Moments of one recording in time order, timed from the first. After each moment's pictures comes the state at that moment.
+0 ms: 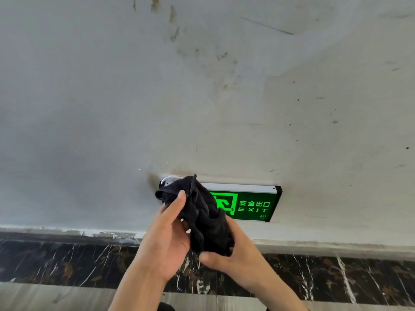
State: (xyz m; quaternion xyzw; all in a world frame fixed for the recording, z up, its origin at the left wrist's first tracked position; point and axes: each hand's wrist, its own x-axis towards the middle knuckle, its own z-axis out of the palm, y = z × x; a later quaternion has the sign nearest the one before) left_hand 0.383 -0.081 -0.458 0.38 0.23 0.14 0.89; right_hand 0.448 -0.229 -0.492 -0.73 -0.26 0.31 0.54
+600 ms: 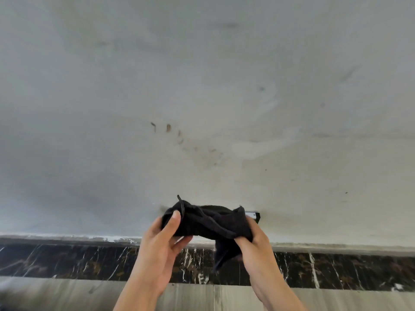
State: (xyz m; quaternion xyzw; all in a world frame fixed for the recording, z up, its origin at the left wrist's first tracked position) left_hand 0.365 -0.074 -0.289 0.44 0.31 0.15 0.83; right_hand 0.453 -0.243 -0.287 -0.72 0.01 0.27 0.64
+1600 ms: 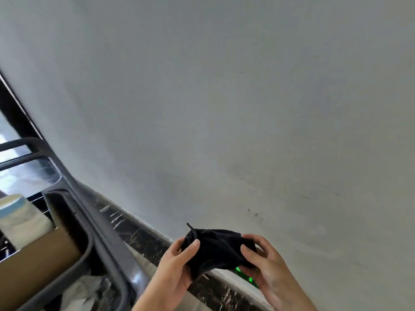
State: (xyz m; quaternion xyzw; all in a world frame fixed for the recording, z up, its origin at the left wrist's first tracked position) left_hand 0.202 -0.069 0.008 0.29 0.34 0.27 0.85; right_hand 0.383 -0.190 0.027 -0.56 -0.10 0.50 0.65
